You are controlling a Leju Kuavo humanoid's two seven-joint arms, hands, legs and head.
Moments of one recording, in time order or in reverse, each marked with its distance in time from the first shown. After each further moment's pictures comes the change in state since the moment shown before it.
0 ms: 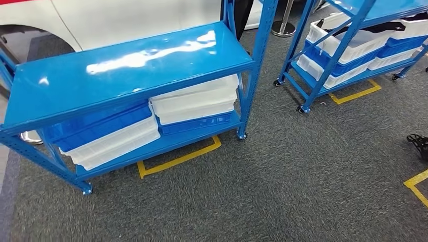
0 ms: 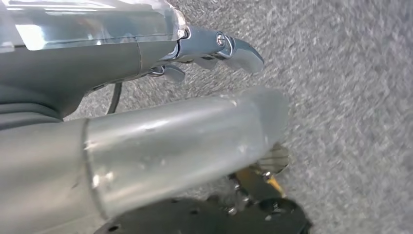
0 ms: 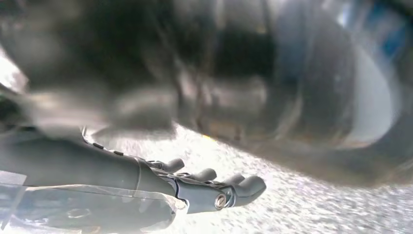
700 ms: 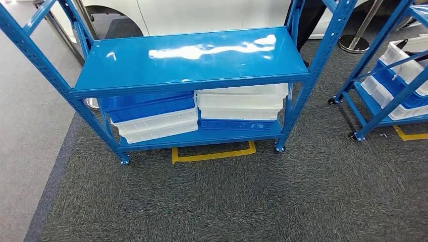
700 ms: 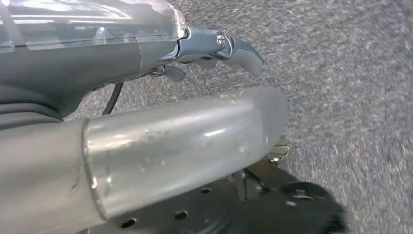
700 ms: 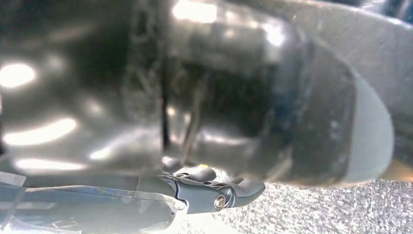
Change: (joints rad) left arm 0.002 -0.006 0.003 0.000 -0.003 0.009 0.000; right arm 0.010 -0.002 -0.008 0.001 0.010 -0.002 0.002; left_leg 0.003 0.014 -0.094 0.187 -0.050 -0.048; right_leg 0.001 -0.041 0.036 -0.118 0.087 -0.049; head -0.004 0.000
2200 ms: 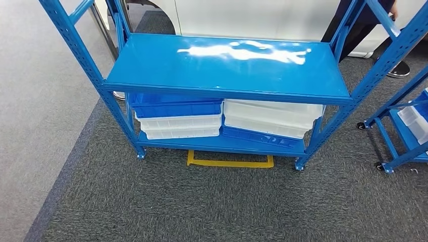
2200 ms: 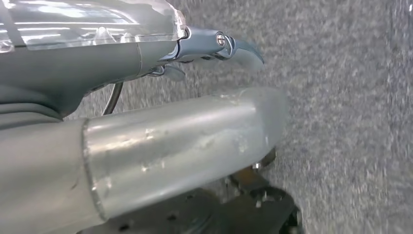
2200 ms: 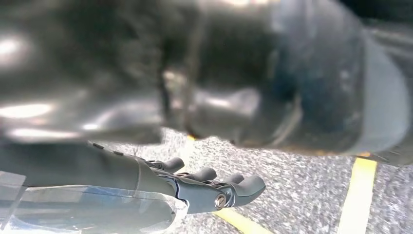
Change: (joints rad) left arm 0.005 -0.014 0.003 0.000 -0.007 -0.015 -0.037; right arm -0.007 0.000 -0.044 0.000 -0.023 -0.036 -0.024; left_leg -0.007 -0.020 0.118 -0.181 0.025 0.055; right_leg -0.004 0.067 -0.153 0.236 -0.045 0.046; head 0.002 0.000
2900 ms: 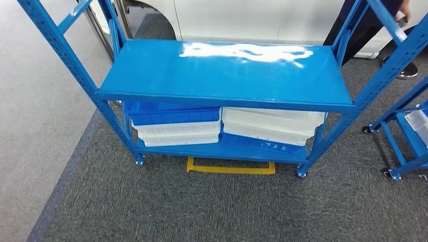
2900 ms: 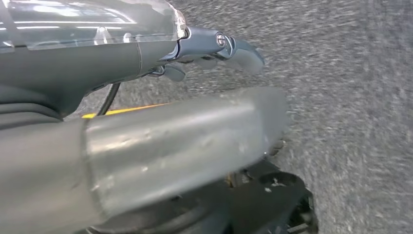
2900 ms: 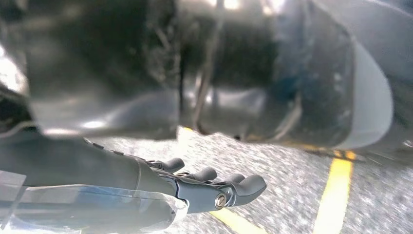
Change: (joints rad) left arm 0.001 -0.002 0.001 0.000 0.002 0.000 0.004; right arm 0.002 0.004 -0.006 0.001 0.000 0.002 0.002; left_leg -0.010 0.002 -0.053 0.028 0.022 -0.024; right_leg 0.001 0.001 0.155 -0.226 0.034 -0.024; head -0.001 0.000
